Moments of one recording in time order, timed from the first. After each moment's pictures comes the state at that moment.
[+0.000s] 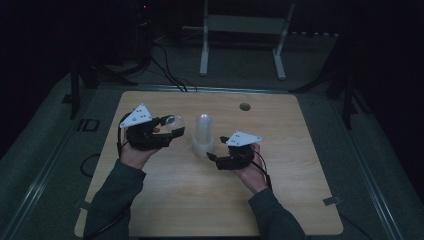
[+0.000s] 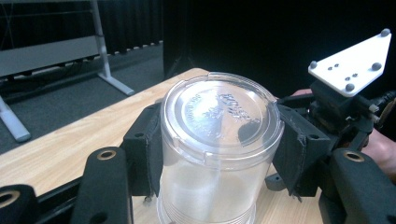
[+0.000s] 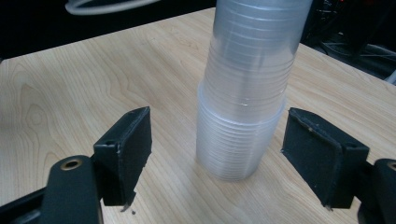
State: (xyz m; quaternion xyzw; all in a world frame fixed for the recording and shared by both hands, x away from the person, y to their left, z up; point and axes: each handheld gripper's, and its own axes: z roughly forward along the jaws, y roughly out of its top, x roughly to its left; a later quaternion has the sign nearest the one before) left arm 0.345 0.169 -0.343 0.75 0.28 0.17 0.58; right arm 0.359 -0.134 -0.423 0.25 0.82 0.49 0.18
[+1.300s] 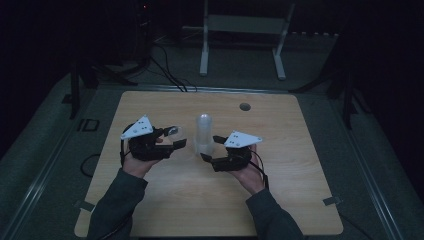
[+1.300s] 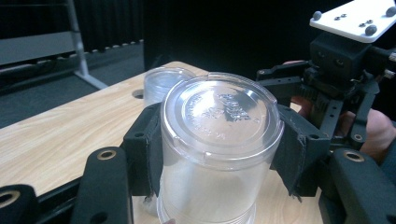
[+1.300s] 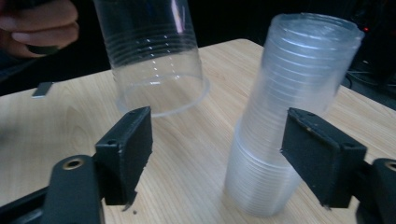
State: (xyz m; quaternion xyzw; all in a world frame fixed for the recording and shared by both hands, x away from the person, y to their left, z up) left arm 0.337 0.168 -0.369 0.75 0.25 0.13 0.59; right arm 0.346 -0.125 -0.405 0.20 0.80 0.54 0.16
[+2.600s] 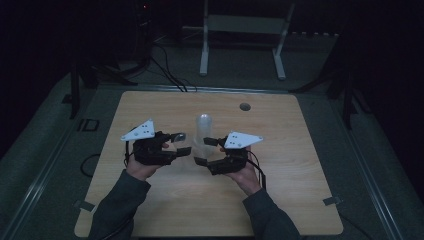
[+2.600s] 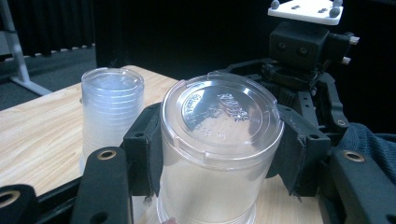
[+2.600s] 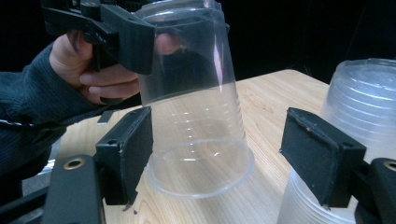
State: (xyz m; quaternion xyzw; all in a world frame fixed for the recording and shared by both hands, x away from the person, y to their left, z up) left arm 0.334 0.162 -0.375 0.75 0.20 0.07 0.62; right arm 0.342 -0.118 -0.398 0.16 0.78 0.60 0.09
